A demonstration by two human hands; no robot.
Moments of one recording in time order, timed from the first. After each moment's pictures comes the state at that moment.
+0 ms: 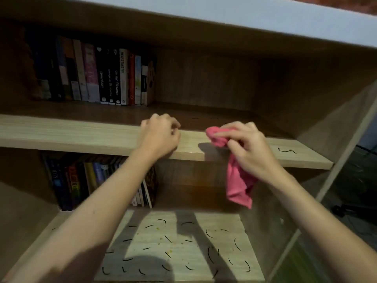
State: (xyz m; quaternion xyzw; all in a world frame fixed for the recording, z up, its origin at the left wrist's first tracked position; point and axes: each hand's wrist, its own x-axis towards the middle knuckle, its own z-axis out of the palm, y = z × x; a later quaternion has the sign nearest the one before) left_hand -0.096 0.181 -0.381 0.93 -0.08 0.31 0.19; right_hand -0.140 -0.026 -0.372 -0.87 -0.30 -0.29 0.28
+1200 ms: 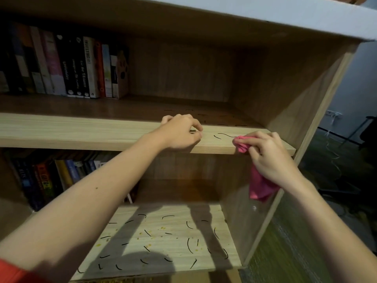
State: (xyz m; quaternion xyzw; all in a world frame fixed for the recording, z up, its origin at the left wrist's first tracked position) left_hand -0.099 0.081 -0.363 0.95 -0.23 0.12 0.19; right_hand -0.152 -0.136 -0.391 -0.95 -0.10 -0.26 0.13
